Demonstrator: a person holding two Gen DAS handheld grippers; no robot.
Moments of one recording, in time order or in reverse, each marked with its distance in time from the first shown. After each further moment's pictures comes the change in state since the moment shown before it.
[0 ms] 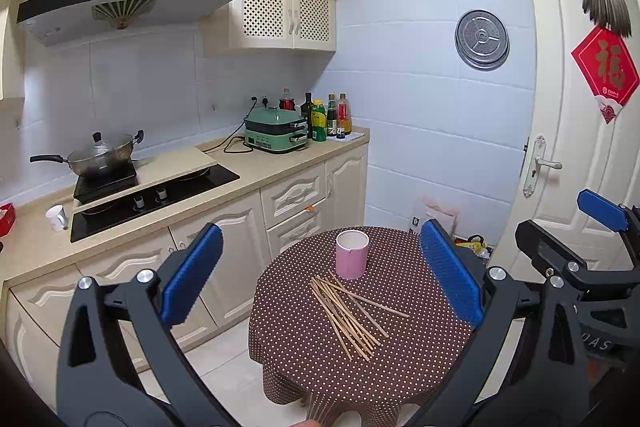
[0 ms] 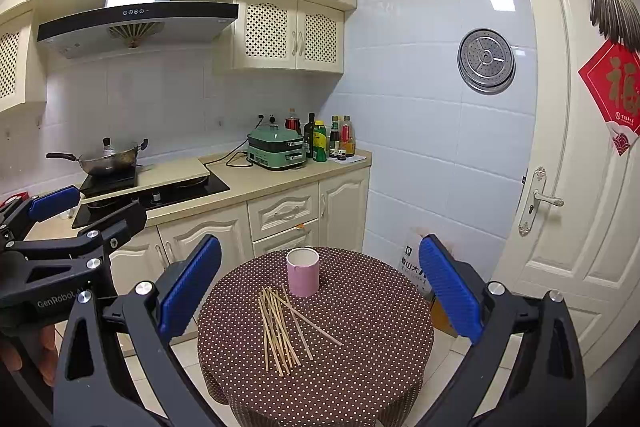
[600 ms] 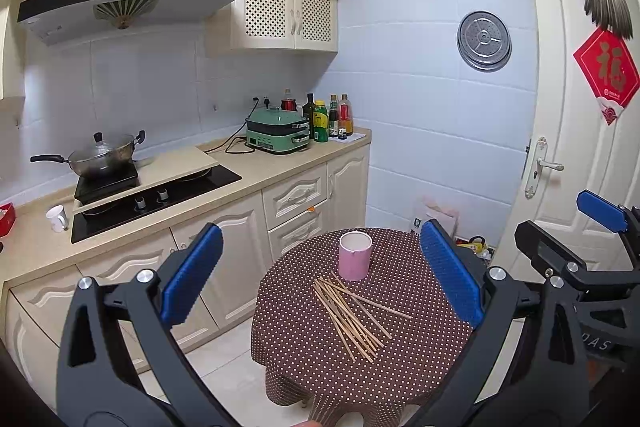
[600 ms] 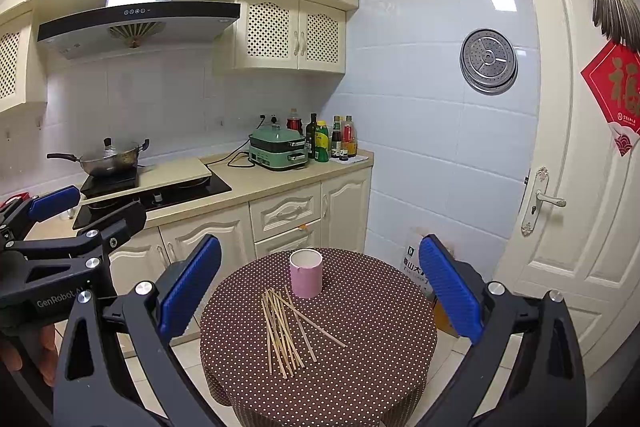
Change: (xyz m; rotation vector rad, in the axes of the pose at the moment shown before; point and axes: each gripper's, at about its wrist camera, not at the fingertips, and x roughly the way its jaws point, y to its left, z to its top) left arm 0.004 0.007 0.003 -0.005 -0.002 0.001; right arm 0.003 0.003 0.001 -0.002 0.000 0.004
